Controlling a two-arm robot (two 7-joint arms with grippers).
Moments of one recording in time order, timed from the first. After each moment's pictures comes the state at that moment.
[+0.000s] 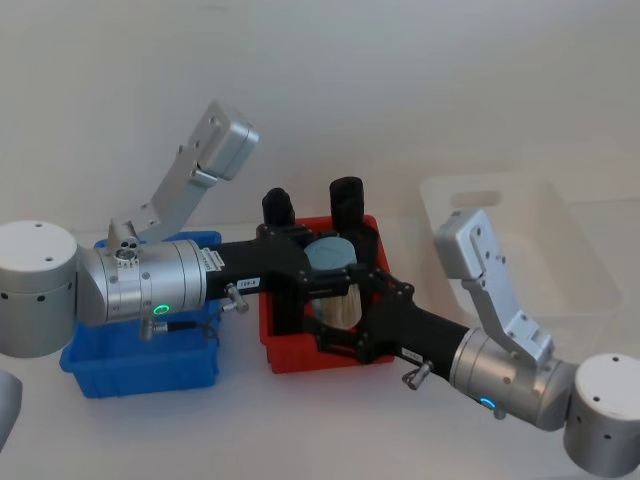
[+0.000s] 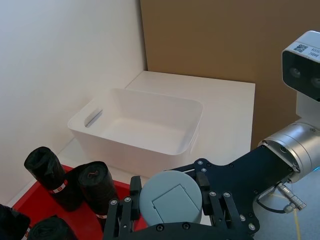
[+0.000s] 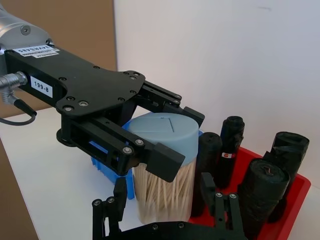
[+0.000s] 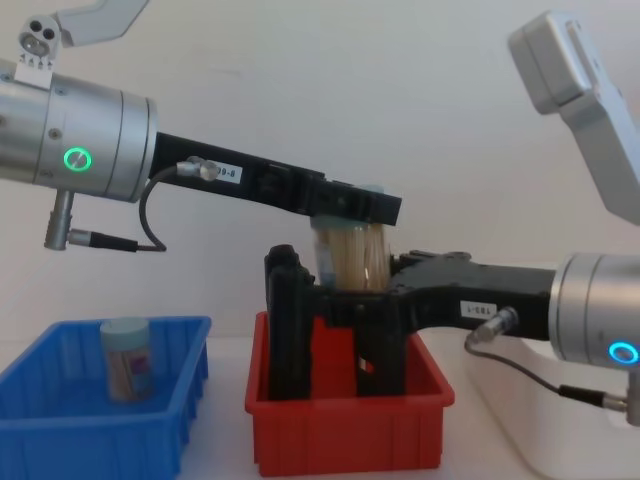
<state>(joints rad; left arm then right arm) -0.58 0.38 0.35 -1.49 -0.28 0.47 -0.88 0.29 0.19 -0.34 -1.51 0.14 0.13 0.58</state>
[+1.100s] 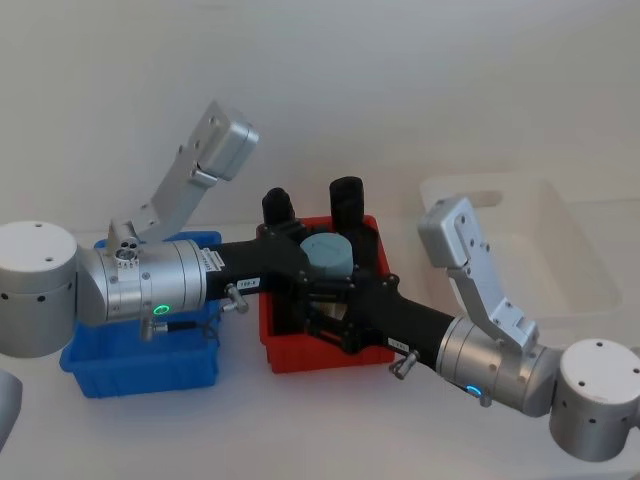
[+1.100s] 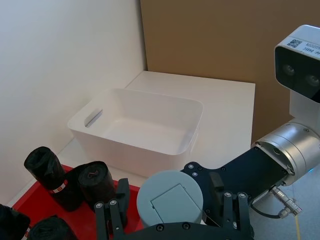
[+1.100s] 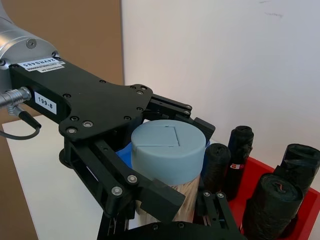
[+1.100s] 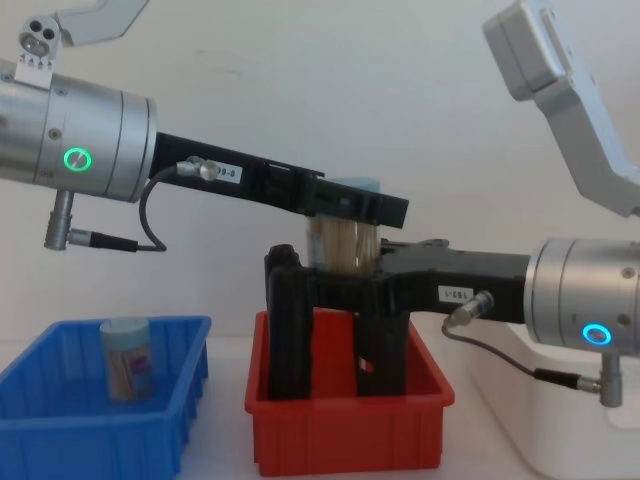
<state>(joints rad) -0.58 0.38 0.35 -1.49 -0.28 0.47 -0.88 0.33 0.17 -0.36 -1.47 0.14 0.13 0.60</state>
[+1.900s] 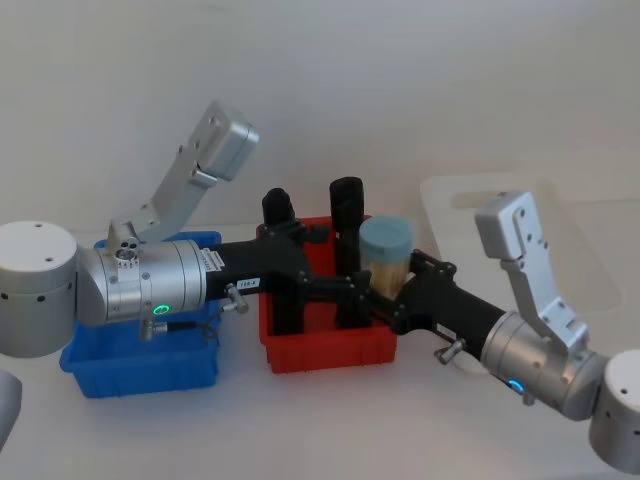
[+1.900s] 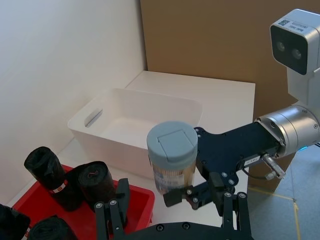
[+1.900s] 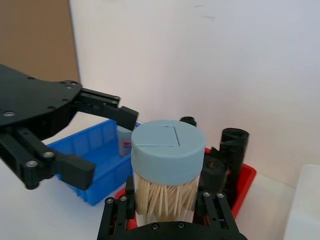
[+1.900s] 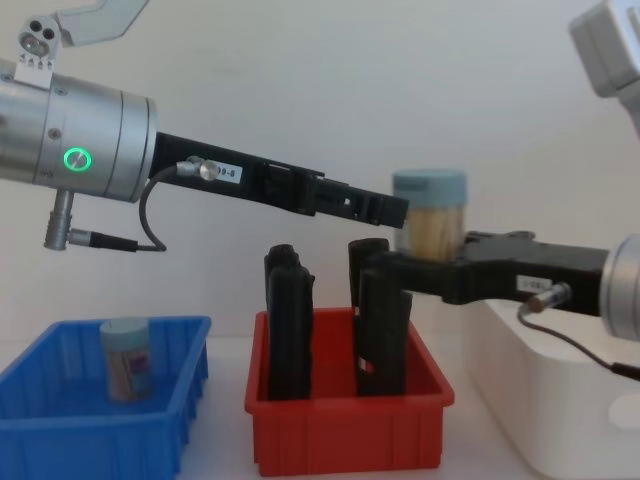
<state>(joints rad) -0.58 0.38 0.35 -1.49 -0.28 0.47 -0.88 0.28 0.23 -0.32 -1.52 0.19 0.13 0.46</state>
